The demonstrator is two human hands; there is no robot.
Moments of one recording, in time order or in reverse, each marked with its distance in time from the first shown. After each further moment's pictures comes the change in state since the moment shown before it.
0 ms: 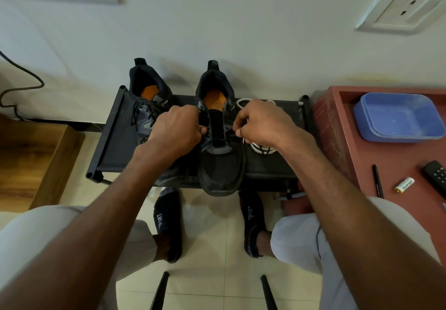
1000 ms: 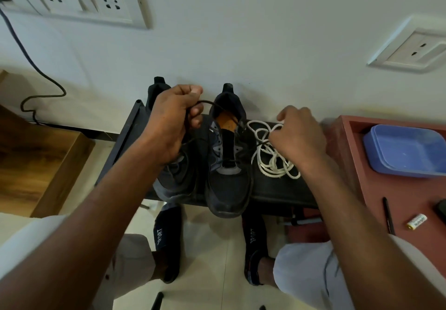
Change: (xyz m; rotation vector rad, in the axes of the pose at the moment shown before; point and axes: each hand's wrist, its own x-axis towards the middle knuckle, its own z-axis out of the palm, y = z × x) left_hand 0.008 -0.010 -0.042 -1.590 0.123 -0.175; right_hand -0.002 0.006 -0.022 -0.058 0.348 0.203
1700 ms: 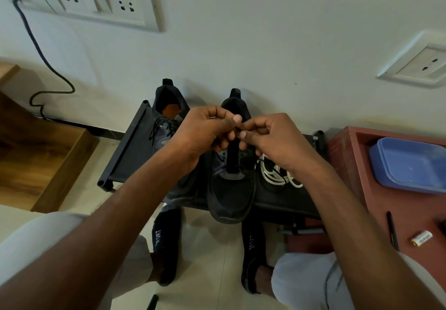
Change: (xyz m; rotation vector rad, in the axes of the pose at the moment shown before) left_hand -0.014 -0.017 0.019 0.254 -0.166 -0.011; right_hand -0.004 -0.023 0.010 0.600 -0.317 -0.289
